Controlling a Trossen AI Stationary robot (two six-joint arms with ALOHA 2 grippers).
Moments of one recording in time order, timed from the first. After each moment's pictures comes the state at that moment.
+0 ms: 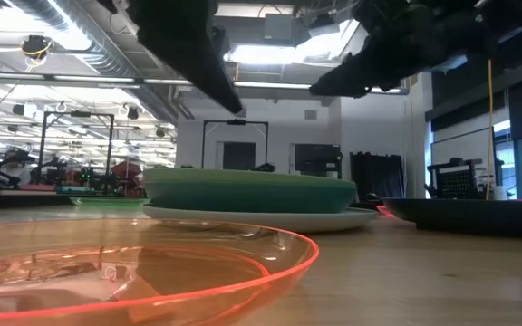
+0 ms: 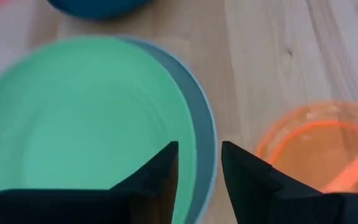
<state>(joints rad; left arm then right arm) -0.39 1.75 1.24 -0.47 -0.34 -0.22 0.09 1.32 0.61 0.34 0.02 -0.13</state>
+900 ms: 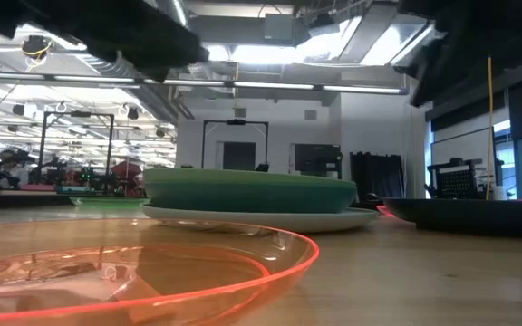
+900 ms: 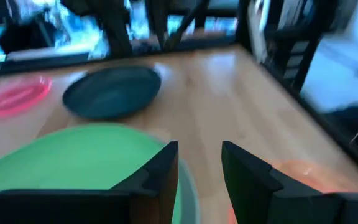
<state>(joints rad) -0.44 1.42 0.56 0.56 -0.33 -0.05 0.38 1.24 0.84 -0.49 0.08 0.42</state>
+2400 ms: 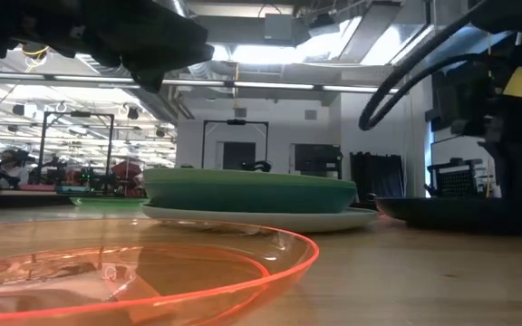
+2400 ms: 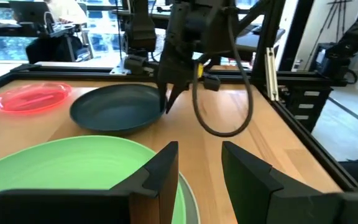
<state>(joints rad) -0.44 1.47 0.48 0.83 -0.42 -0.13 0.53 1.59 0.86 -0.82 0.20 0.57</state>
